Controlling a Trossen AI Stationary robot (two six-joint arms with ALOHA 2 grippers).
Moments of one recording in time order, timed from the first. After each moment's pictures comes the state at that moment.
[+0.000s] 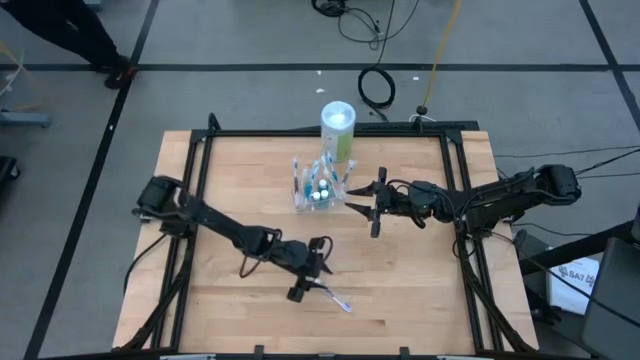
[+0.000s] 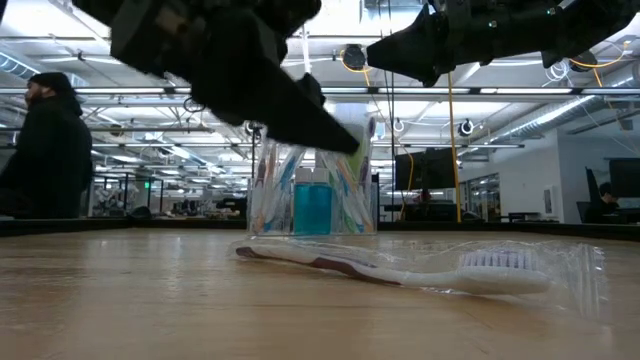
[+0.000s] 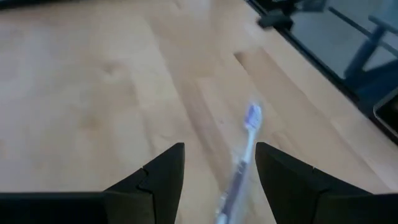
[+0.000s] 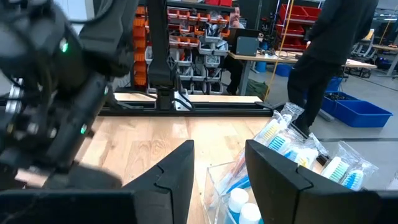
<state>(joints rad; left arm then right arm) -0.31 1.82 0.95 0.32 0.09 0.04 0.03 1.24 0.54 0.66 0.18 -0.06</state>
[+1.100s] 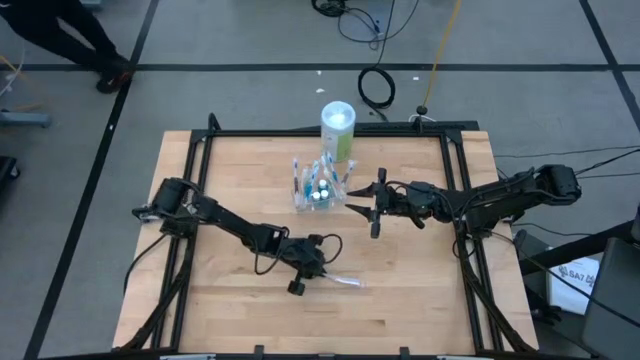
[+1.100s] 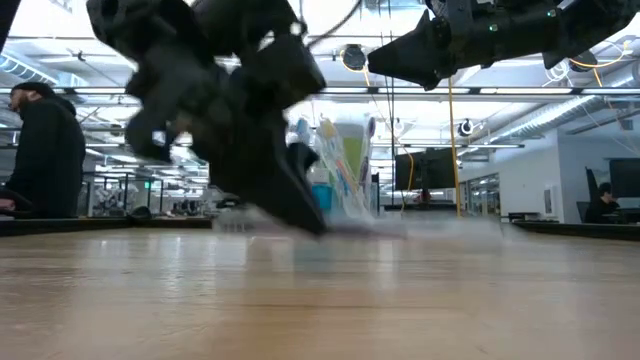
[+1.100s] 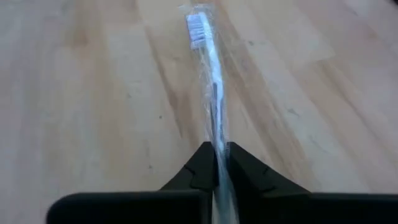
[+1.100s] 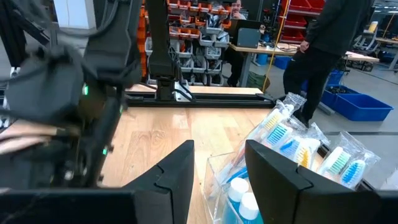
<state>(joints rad) -0.26 1.94 0.95 0.27 0.13 0.06 0.03 1.24 0.54 0.62 0.18 -0.06</state>
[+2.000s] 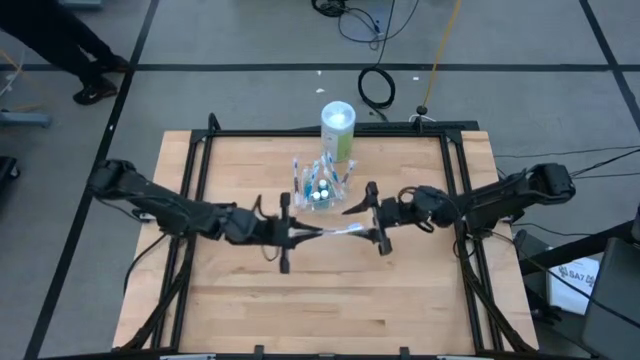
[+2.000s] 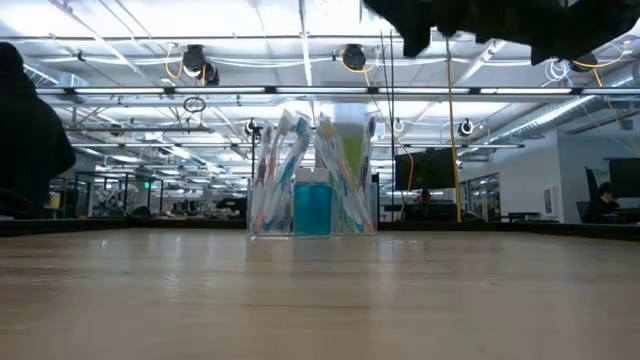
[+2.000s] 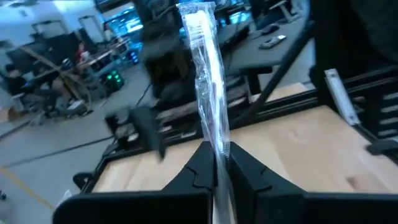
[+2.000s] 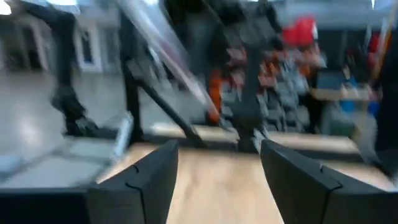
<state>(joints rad) -0.34 1.35 0.95 0.28 -0.36 0.28 0.08 1.29 0.54 0.85 -0.11 -0.01</state>
